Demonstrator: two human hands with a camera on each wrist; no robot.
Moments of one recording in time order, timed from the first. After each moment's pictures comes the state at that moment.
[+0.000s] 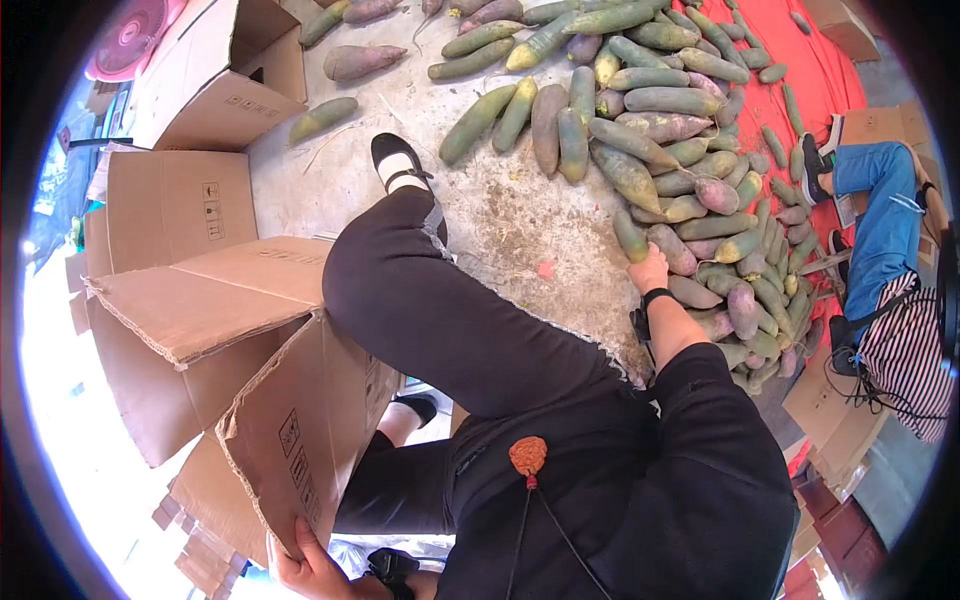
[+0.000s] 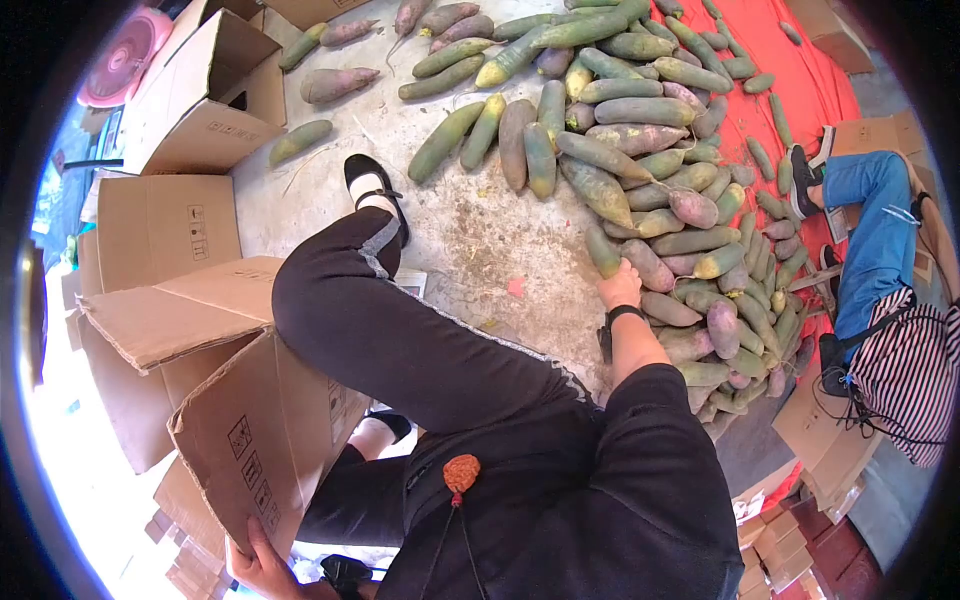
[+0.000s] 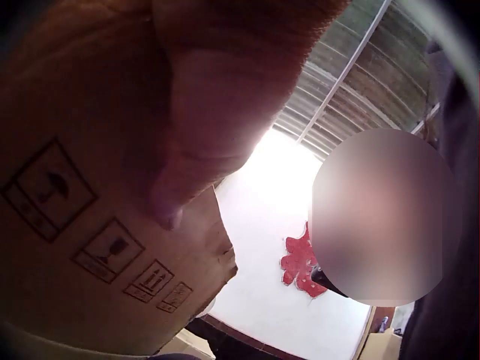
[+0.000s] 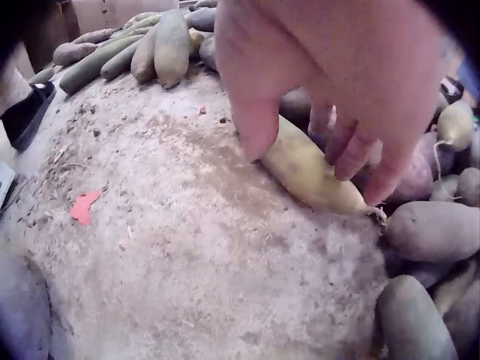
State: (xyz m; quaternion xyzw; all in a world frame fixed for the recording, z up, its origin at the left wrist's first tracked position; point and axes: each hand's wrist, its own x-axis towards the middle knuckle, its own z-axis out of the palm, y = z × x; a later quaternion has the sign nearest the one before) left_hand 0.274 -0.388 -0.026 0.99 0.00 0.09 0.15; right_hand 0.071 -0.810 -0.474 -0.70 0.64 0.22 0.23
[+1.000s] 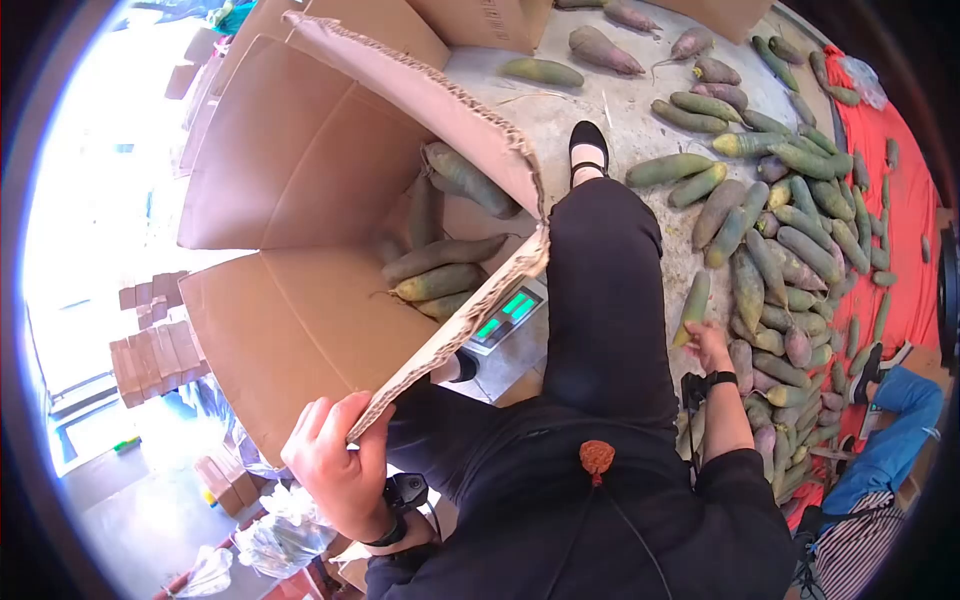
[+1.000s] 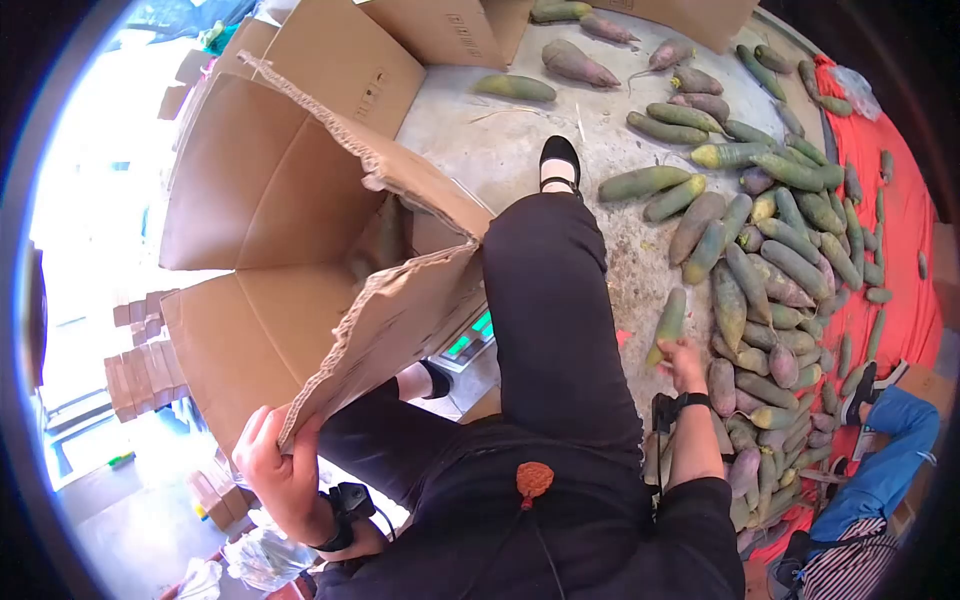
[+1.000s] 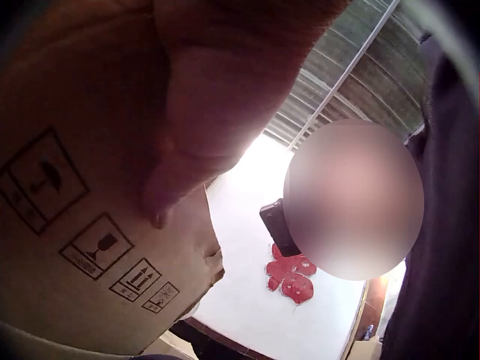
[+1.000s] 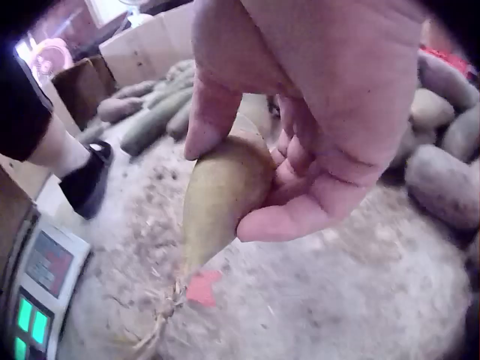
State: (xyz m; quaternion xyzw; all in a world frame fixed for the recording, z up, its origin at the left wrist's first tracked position) left_hand 0.286 -0.387 -0.016 0.99 -0.07 0.07 0.10; right_hand 0.153 -0.795 -0.439 -0.51 0.54 0.22 0.64
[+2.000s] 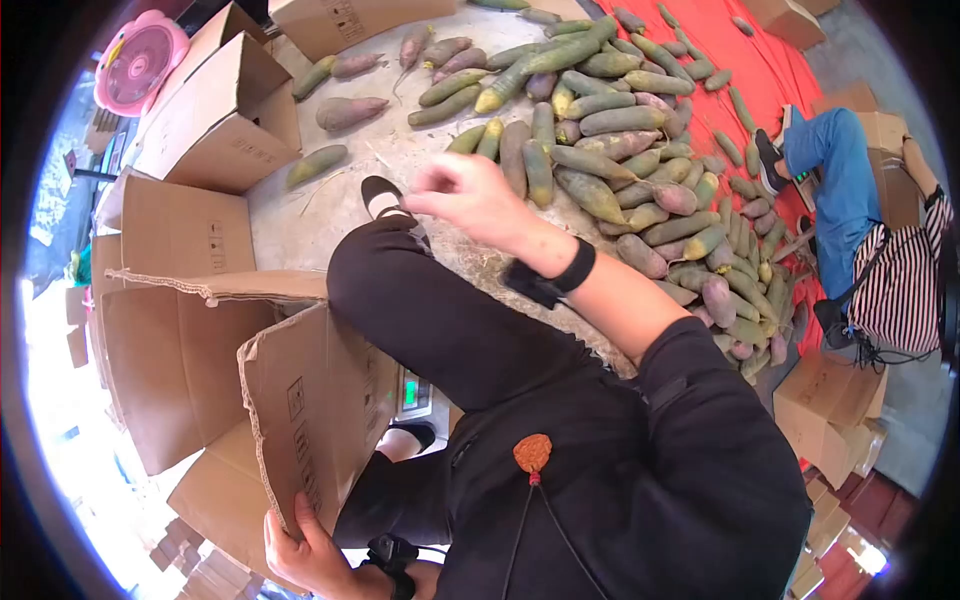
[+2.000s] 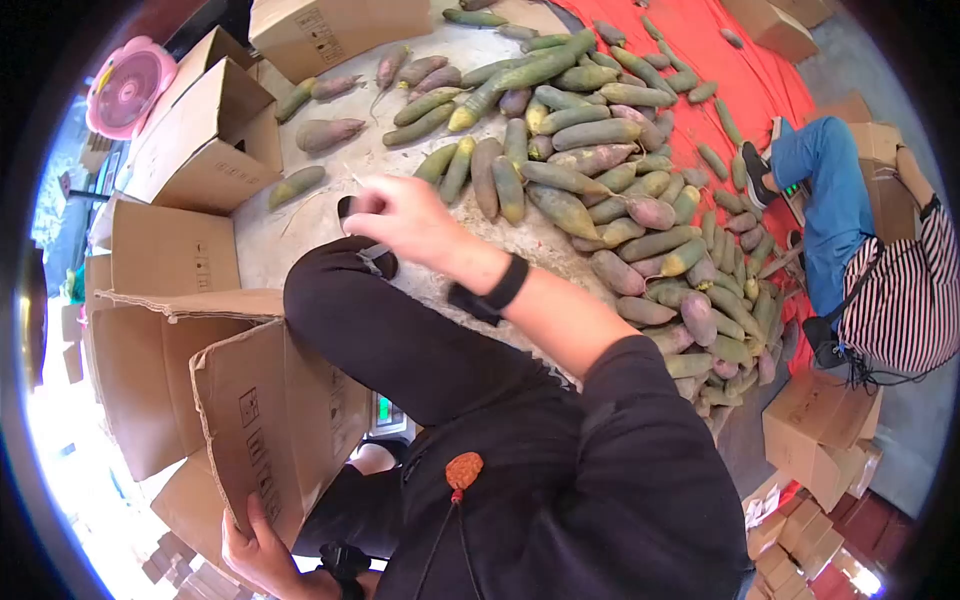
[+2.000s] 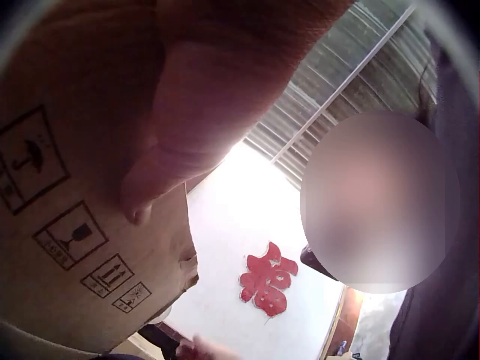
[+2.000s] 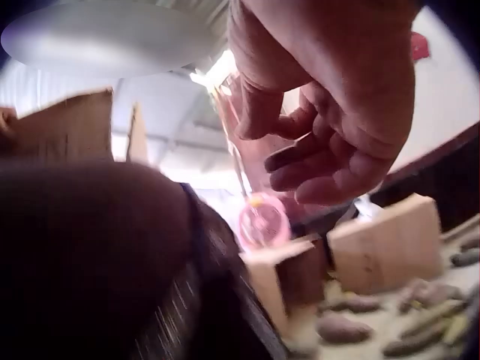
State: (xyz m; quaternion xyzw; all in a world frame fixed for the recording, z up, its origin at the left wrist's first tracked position) left_hand 0.276 -0.385 -0.018 0.99 -0.11 0.07 0.05; right_hand 0.326 -0.730 -0.186 -0.71 0.13 -0.19 0.67
